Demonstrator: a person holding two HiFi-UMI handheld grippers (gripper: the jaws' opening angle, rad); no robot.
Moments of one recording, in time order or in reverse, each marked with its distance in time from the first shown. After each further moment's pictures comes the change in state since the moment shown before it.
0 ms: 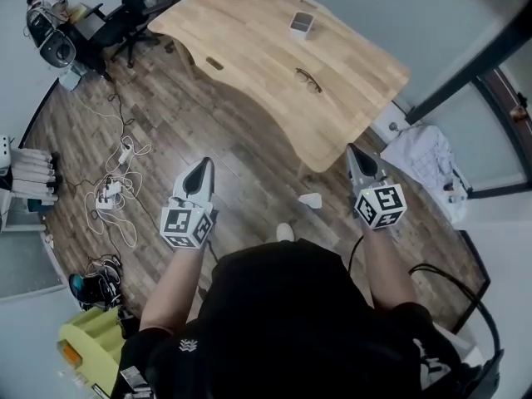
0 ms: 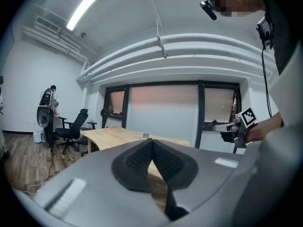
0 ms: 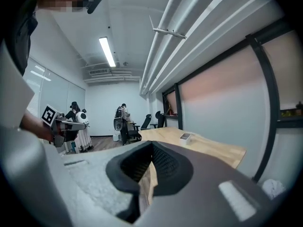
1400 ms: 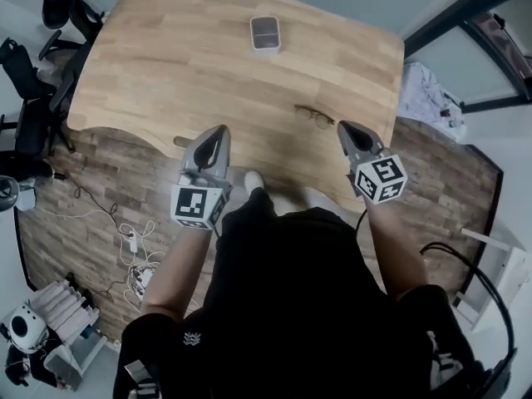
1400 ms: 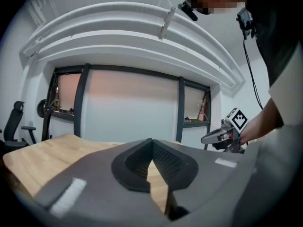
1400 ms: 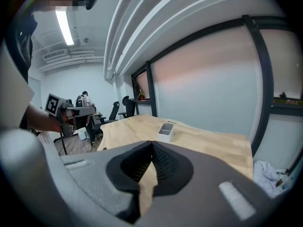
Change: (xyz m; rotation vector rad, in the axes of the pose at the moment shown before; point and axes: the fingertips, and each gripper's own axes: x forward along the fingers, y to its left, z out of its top) left arm 0.495 0.169 0.045 0.097 0.043 -0.589; right arm 0.372 -0.144 -0.010 0.160 0.196 -0.358
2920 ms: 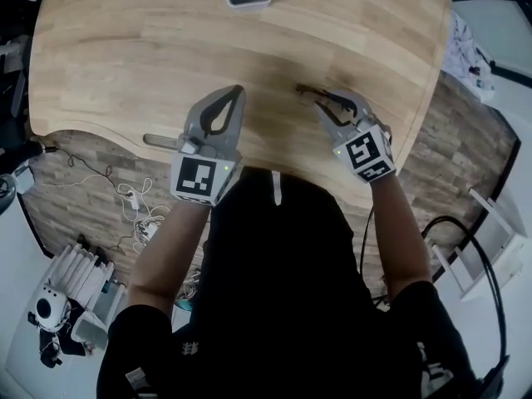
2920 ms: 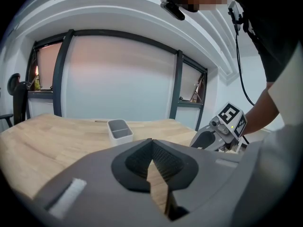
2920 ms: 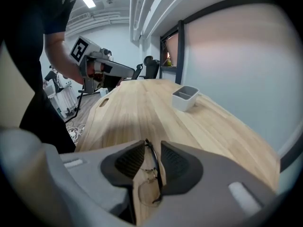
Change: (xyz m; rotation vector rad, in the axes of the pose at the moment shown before) left arm 0.179 0.001 -0.128 0.019 0.217 -0.156; right arm 0.152 -0.044 -0.134 -0.346 0.369 0.240
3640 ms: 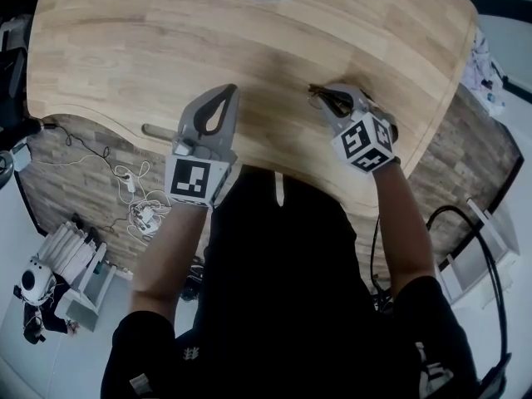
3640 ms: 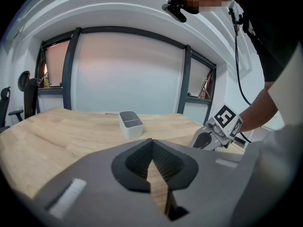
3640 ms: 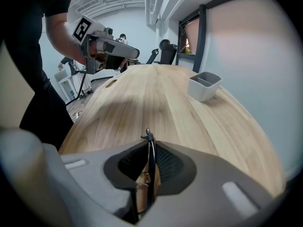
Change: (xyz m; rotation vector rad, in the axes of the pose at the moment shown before) left arm -0.008 0.026 -0.034 -0.050 0.064 0.096; right arm 0.053 0.003 -0.026 -0.166 0.167 0.134
